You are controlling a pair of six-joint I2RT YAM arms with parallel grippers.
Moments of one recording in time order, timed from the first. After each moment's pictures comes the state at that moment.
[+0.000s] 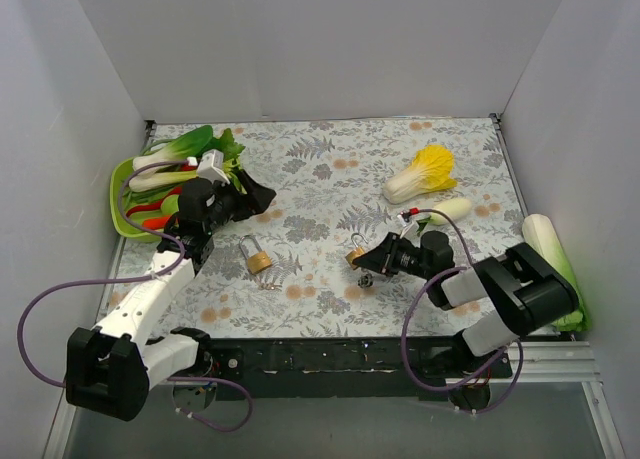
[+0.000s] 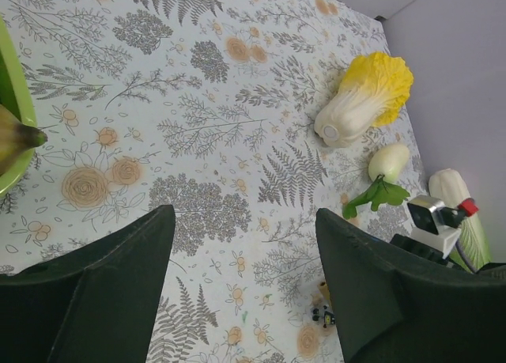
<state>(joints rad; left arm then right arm) -0.27 1.07 0.71 0.07 0.21 -0.61 0.46 1.47 0.19 1.02 -0.60 0.90</state>
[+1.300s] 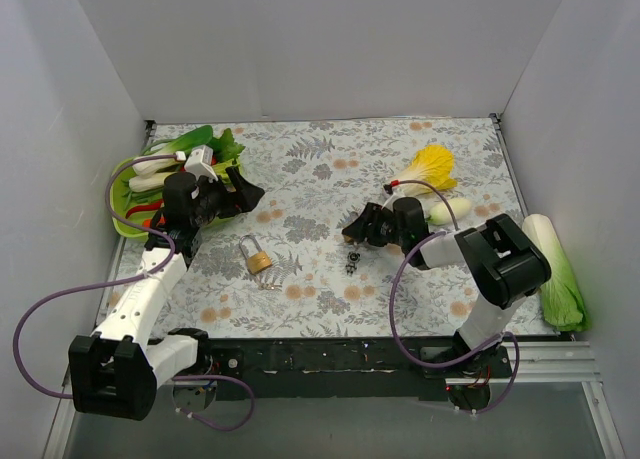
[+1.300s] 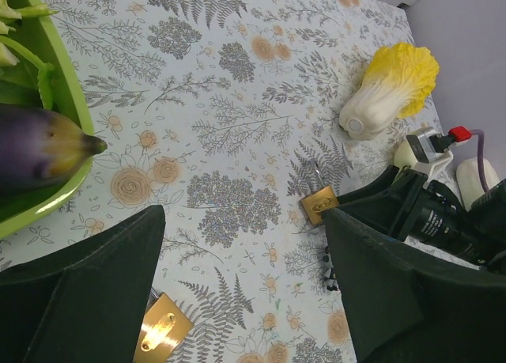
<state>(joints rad) -0.13 1.07 0.76 -0.03 0.33 -0.49 0.47 1.74 0.58 0.66 -0.35 0.73</state>
